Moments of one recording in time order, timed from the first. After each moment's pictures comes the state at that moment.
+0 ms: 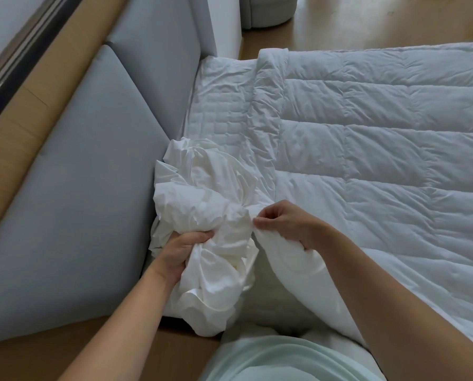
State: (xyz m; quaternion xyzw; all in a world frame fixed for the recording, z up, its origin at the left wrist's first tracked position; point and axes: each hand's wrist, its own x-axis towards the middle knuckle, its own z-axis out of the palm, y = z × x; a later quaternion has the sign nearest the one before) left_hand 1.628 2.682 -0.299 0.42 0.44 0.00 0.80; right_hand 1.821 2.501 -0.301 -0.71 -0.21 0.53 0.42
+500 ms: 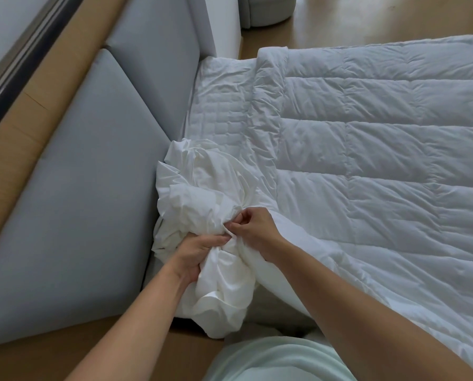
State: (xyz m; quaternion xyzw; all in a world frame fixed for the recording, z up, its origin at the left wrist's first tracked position) left_hand 1.641 2.665 -0.308 0.42 0.40 -0.07 0.81; right_hand 1.764 2.551 -0.327 -0.74 -0.09 0.42 0.52
